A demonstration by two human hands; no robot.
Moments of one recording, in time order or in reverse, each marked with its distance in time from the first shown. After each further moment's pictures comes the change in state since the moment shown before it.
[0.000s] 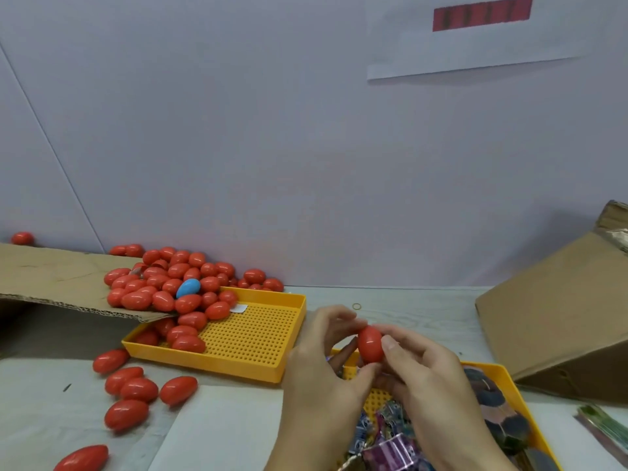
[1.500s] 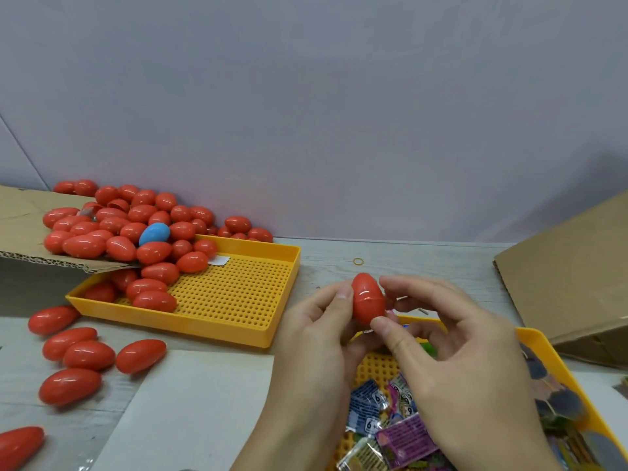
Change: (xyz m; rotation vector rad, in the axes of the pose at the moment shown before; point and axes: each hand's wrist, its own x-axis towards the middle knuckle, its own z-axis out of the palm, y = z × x) left_hand 0.010 -0.018 0.002 -0.685 0.031 -0.398; right_hand -0.003 0.016 0.004 -0.437 -0.002 -0.581
